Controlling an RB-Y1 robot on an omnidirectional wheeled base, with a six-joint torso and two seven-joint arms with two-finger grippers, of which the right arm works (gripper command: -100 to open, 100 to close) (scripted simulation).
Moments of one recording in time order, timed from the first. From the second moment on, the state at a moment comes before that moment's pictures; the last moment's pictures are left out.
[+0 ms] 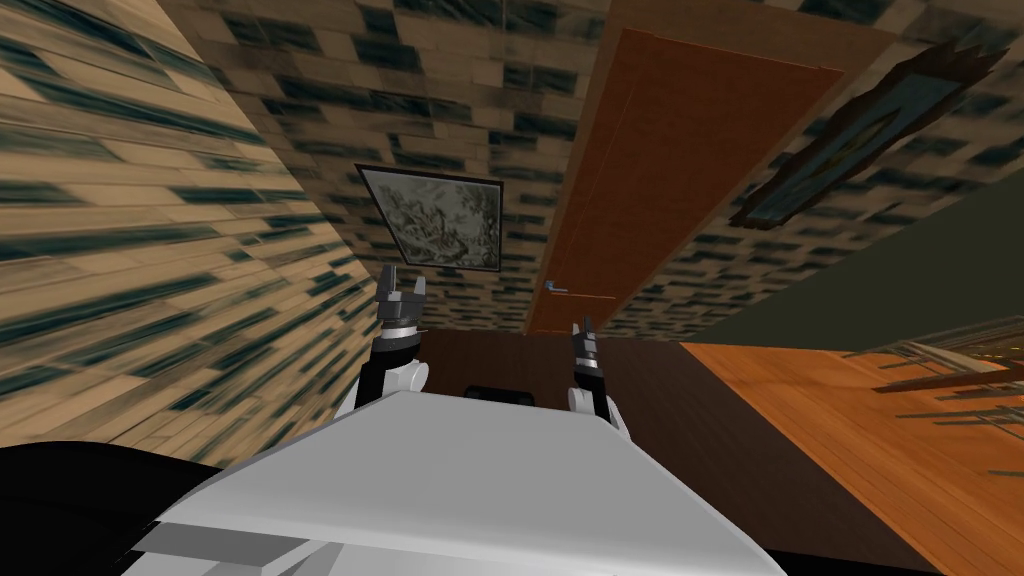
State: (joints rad) arm 0.34 -0.15 -0.02 -1.64 -0.06 -0.63 -0.04
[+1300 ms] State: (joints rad) arm 0.27 -0.19 -0.02 -1.32 -0.08 -0.70 -0.10
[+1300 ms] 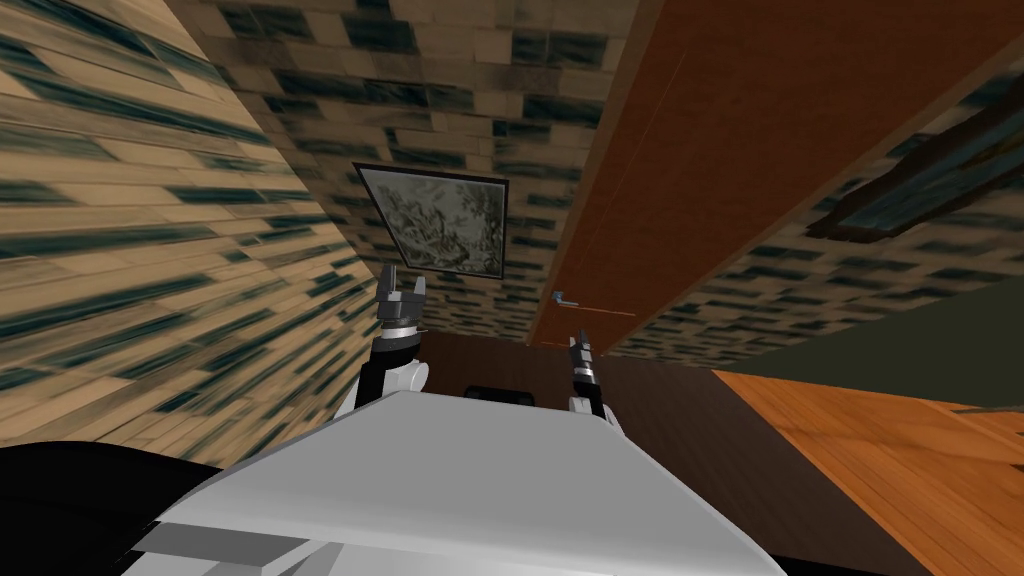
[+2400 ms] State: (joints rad) arm 0.21 -0.22 -0.02 -1.08 -0.10 -0.77 -0.14
